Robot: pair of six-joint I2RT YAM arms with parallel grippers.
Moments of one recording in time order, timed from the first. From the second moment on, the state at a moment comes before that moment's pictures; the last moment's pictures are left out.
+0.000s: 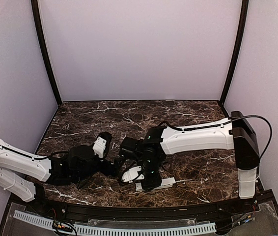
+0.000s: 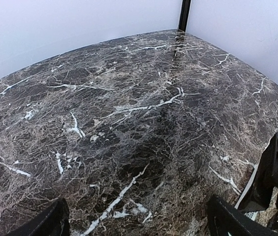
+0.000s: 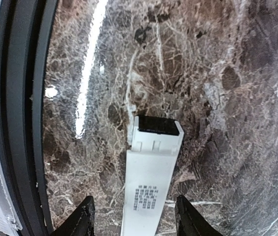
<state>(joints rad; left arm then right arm) -1.14 1.28 0.45 0.40 -0.48 -0.27 1.24 2.05 1.60 -1.08 -0.07 -0.60</state>
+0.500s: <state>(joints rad) -1.14 1.31 0.58 0.30 -0.07 0.01 0.90 1.44 1.35 -0.78 -0.17 -0.06</state>
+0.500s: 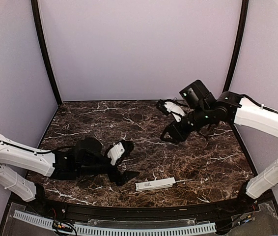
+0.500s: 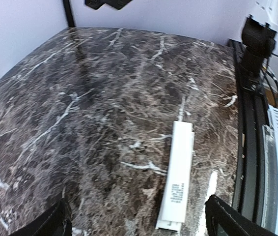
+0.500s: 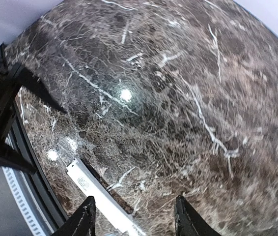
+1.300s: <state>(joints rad) -1.17 1.75 0.81 0.17 0.24 0.23 0.79 1.36 0.73 -0.47 -0.42 0.60</state>
